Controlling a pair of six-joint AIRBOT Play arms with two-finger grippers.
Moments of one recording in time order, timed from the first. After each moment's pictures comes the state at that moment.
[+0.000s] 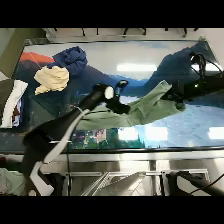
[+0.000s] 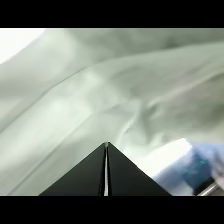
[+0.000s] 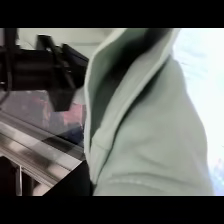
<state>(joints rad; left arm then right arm) -0.64 -1.84 1.68 1.26 -1.16 -1.60 -0.13 -1.21 1.39 -0.84 1.57 1.45</state>
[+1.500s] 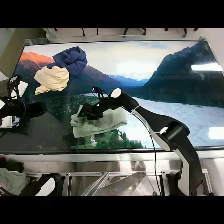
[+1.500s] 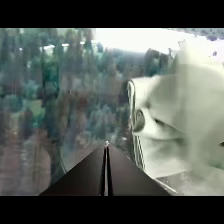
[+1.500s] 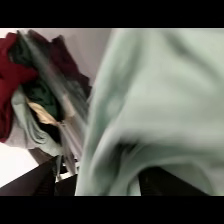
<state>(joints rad) 0.20 -1.04 1.05 1.31 -1.23 -1.43 0.61 -2.06 1.77 -0.33 1.12 1.45</state>
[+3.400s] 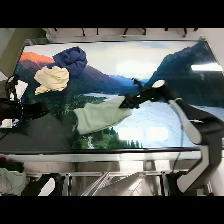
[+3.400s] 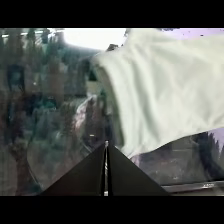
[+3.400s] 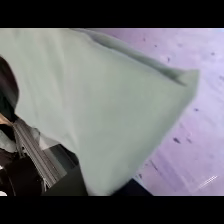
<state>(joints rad) 0.20 -0.96 1.05 1.18 -1.31 -1.44 0.16 -1.83 1.42 -0.51 1.30 1.20</state>
